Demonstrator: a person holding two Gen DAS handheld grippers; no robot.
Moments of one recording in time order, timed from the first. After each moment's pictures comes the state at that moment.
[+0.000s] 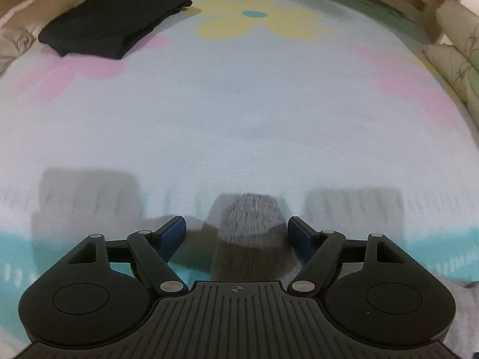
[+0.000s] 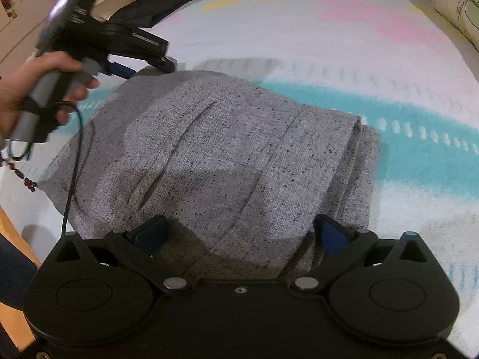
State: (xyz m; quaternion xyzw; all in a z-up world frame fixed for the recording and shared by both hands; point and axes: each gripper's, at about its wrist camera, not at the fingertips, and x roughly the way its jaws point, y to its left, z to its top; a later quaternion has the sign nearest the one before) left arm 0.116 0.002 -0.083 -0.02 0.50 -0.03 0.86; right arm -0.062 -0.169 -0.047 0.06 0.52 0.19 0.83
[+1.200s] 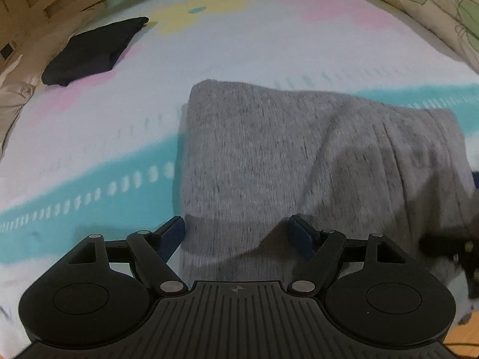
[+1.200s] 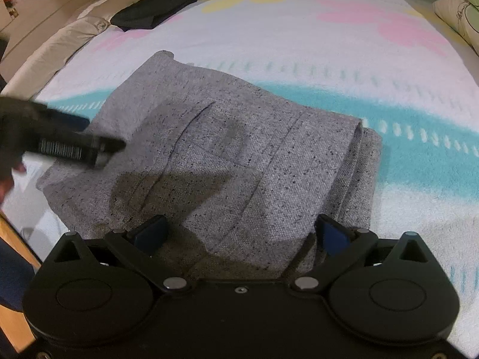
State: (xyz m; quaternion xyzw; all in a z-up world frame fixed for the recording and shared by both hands) left arm -0.047 -0.034 -0.055 0.12 0.50 -0.08 0.86; right arm -0.065 -0.168 -0.050 0.05 0.51 0.19 0.84
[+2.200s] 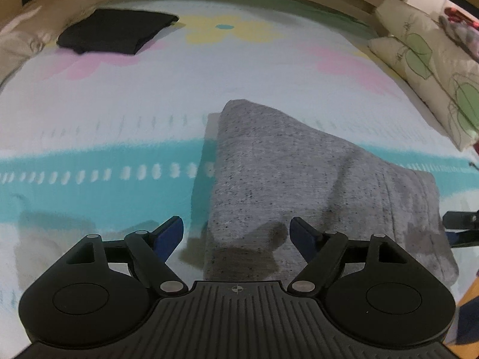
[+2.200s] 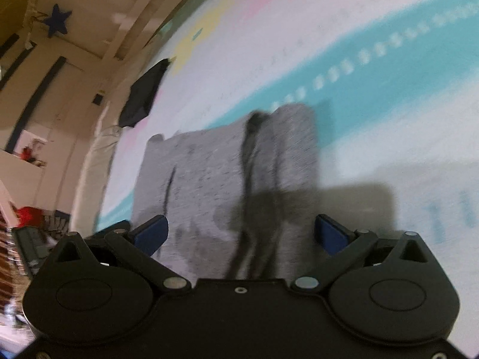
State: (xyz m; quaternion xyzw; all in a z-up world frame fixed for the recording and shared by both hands) left arm -0.047 0.031 -0.047 -0.04 0.46 -0.10 0.88; right arm -0.058 -0.283 -0.088 0.39 0.49 0.21 0.75
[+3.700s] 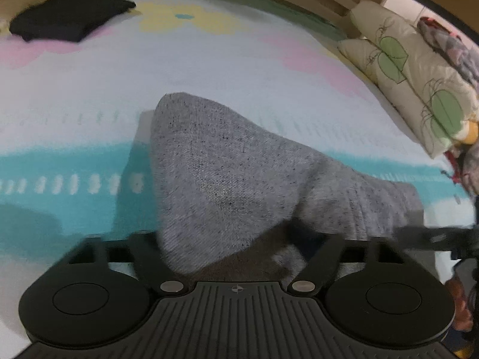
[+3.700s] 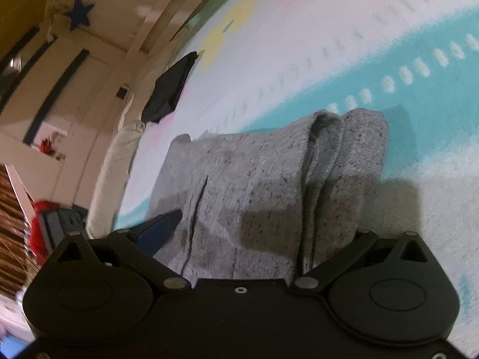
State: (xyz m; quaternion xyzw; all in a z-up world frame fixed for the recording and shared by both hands) left arm -0.018 -0.007 -0.072 -0.07 0.46 -0.17 0.87; right arm -0.033 -0.252 -0.089 0.38 0.47 0.26 0.76
